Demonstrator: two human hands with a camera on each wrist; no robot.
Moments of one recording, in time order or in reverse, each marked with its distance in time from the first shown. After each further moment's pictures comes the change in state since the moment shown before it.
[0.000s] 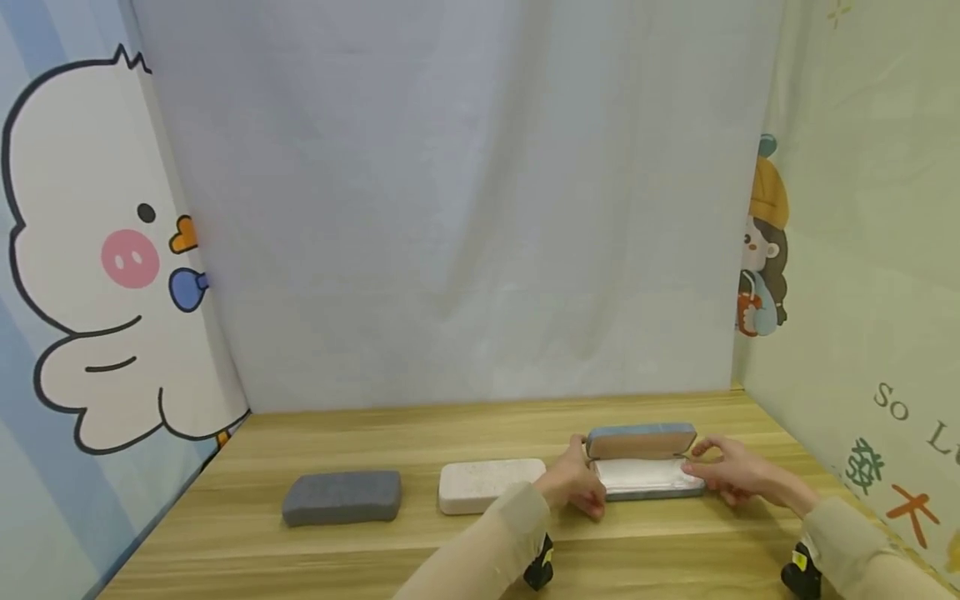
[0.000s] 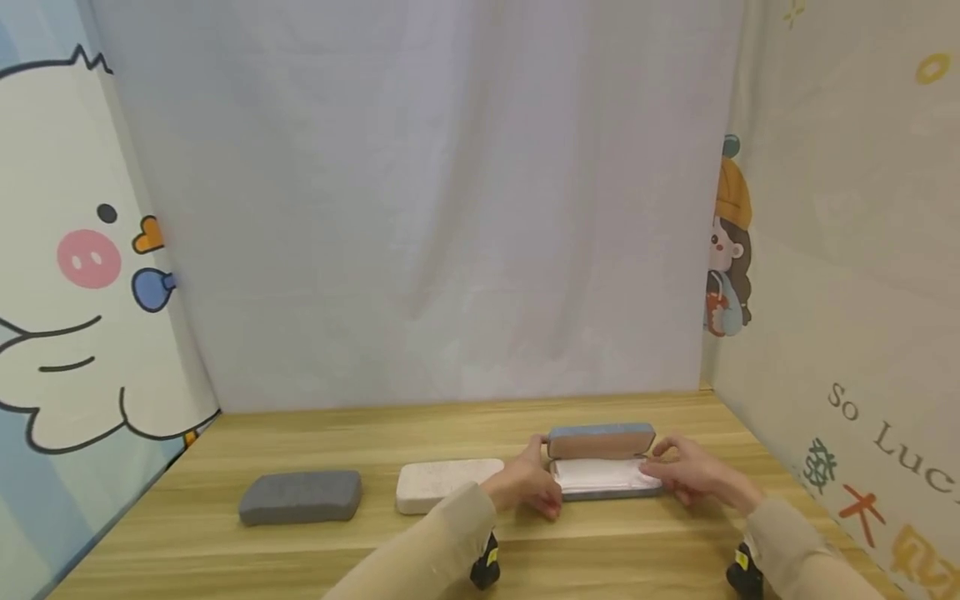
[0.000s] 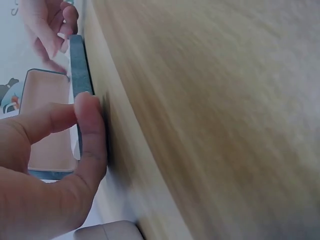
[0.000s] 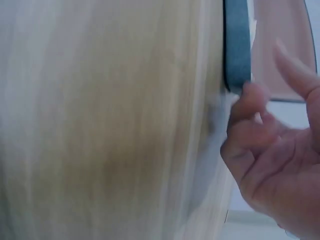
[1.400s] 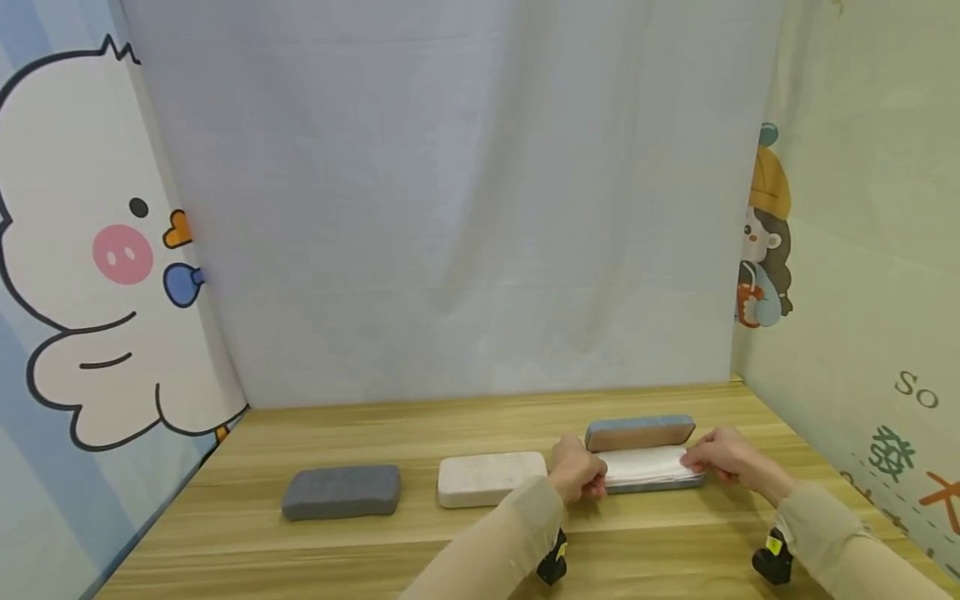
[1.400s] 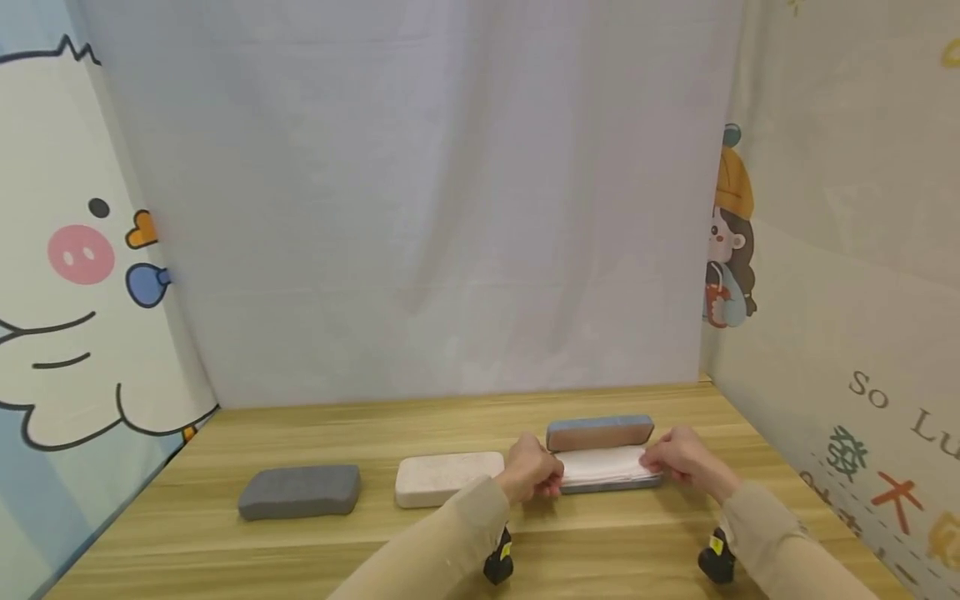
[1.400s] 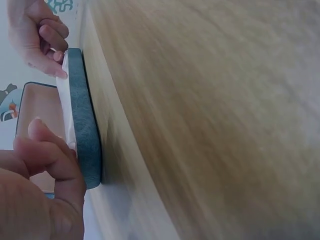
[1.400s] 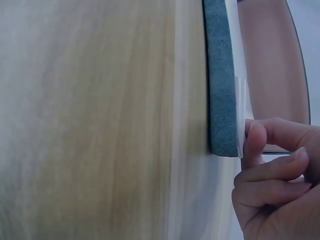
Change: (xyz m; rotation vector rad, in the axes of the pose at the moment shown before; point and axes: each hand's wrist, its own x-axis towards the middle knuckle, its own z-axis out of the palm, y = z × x) left_hand 0.003 0.006 0.019 -0.002 0.310 0.002; right_hand 0.010 -0.014 0.010 0.010 0.231 0.117
